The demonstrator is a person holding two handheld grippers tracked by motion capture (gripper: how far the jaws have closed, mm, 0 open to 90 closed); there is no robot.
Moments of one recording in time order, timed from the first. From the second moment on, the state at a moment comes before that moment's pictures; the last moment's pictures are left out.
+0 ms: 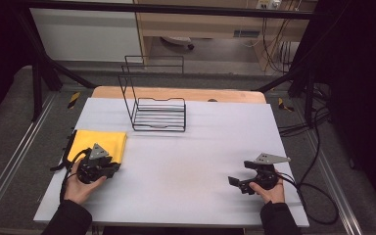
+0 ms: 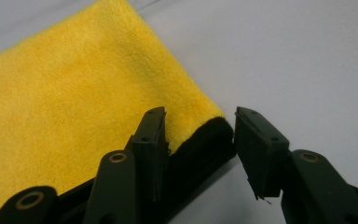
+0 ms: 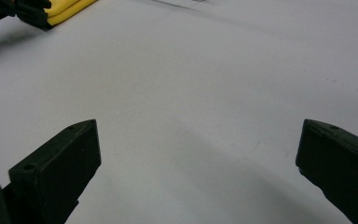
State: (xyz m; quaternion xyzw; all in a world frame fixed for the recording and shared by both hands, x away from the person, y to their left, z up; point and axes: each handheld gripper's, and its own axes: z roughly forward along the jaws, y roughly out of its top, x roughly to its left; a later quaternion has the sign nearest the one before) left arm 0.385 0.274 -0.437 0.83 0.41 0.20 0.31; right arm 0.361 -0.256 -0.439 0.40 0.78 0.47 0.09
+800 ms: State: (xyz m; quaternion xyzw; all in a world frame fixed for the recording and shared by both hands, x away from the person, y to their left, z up) left arm 0.394 0.270 -0.439 0.83 0.42 0.20 0.30; right arm 0.361 -0.255 -0.440 0.40 0.78 0.47 0.09
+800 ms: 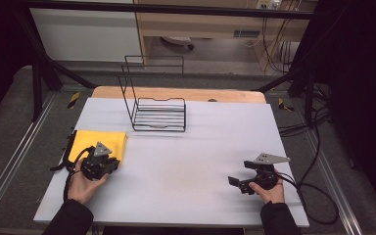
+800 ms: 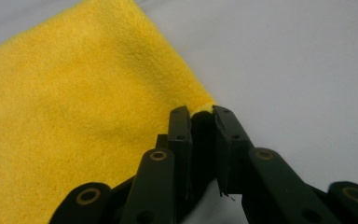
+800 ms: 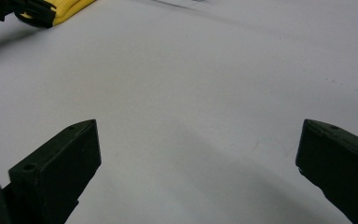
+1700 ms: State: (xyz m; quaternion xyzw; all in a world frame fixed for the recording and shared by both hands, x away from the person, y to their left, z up) left arm 0.380 0.287 -0.409 0.80 0.43 0.17 0.38; right arm 0.361 -0.255 -0.440 0.40 0.78 0.47 0.09
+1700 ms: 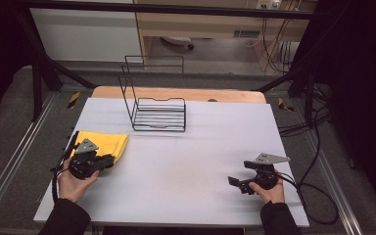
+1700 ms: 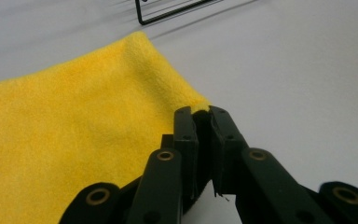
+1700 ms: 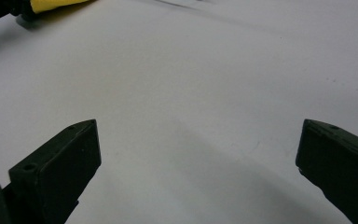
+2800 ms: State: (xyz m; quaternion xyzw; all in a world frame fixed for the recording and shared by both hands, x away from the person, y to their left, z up) left arm 0.360 0.237 -0.406 0.82 0.41 0.15 0.37; right arm 0.362 -0.255 -0.440 0.39 0.79 0.47 0.09
